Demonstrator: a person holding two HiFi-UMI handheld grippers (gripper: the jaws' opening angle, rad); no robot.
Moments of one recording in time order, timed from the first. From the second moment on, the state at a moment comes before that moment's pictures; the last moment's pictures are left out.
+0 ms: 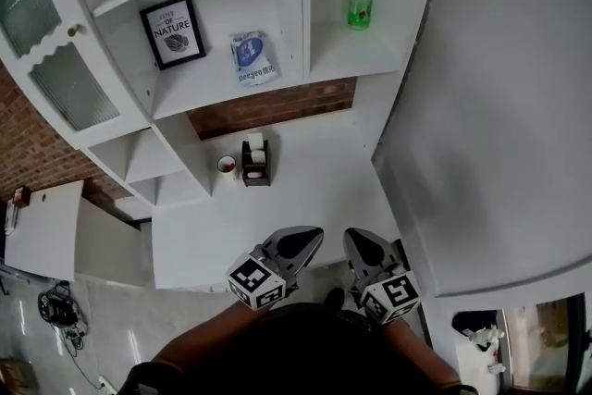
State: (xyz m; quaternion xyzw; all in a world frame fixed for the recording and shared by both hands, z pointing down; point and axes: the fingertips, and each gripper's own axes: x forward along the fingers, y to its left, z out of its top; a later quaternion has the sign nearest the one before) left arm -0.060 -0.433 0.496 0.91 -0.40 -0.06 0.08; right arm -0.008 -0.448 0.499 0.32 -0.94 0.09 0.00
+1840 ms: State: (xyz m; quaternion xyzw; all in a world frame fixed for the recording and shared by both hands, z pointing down) left arm -0.051 -0.696 0.042 0.89 -0.39 -0.03 -0.25; right arm -0.036 -0.773 0.007 0.29 -0.94 -0.13 -0.09
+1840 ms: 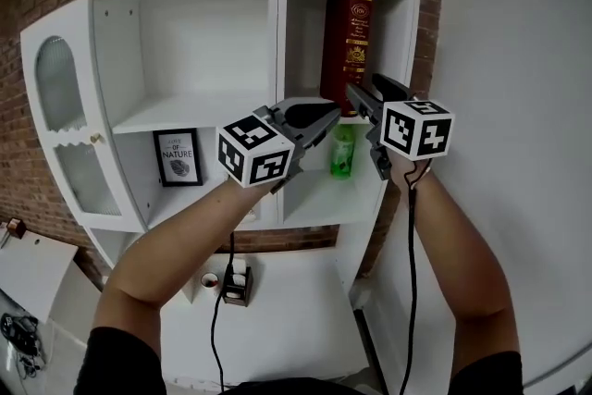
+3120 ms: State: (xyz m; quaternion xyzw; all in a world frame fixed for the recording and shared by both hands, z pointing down) left arm -0.065 -0.677 0.016 0.88 -0.41 -0.02 -0.25; right arm -0.036 -0.814 -0.009 0.30 -0.95 -0.03 -0.07
